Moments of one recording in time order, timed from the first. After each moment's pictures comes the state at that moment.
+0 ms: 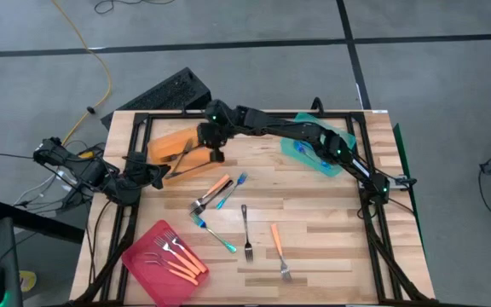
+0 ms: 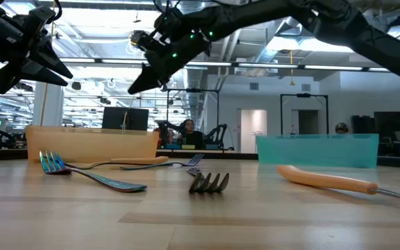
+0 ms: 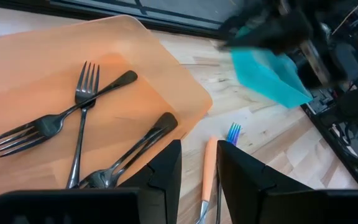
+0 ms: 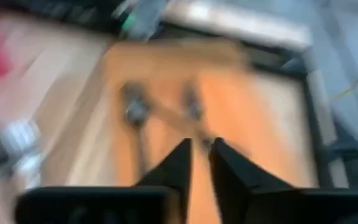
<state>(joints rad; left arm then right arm) -0.45 0.40 0.46 -0.94 -0.93 -1.43 -0.30 2.42 2.35 -0.57 -0.26 -0.41</state>
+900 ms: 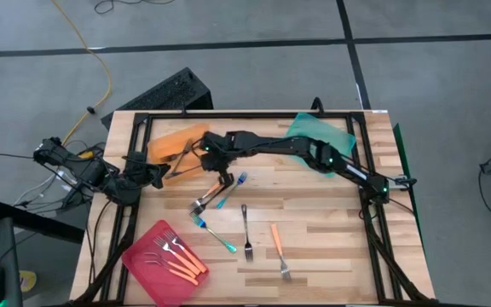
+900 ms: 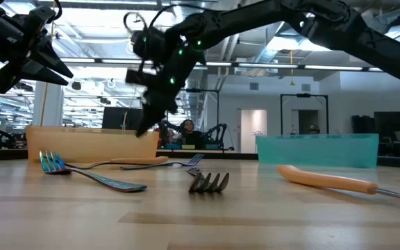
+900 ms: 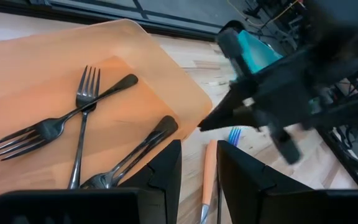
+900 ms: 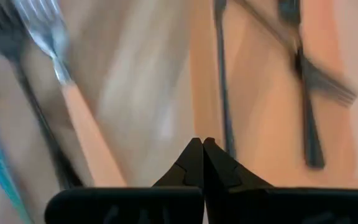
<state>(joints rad) -0.45 0.40 0.46 -0.94 -0.95 -1.43 -0.19 2.52 2.33 -0.82 -0.04 -0.56</state>
